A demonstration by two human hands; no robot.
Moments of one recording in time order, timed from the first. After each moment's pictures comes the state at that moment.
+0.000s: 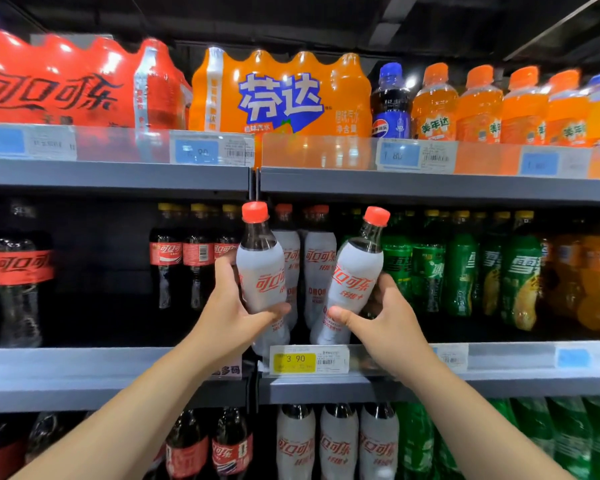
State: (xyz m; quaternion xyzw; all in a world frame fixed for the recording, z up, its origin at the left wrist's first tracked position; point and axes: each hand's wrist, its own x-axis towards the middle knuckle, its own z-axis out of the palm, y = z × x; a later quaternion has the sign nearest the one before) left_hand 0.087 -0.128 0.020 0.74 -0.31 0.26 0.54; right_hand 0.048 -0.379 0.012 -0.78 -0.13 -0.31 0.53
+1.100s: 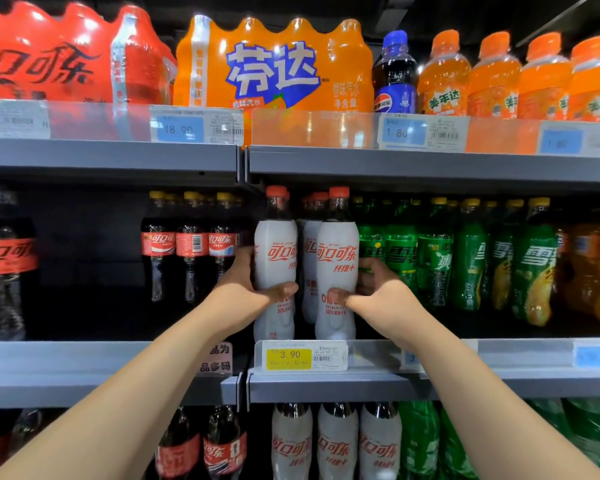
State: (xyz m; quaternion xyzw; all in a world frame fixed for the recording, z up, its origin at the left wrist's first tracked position) left_hand 0.133 -0.149 0.030 0.80 -0.21 0.19 0.54; right_hand 0.096 -0.396 0.025 -0.78 -0.13 -0.21 0.57
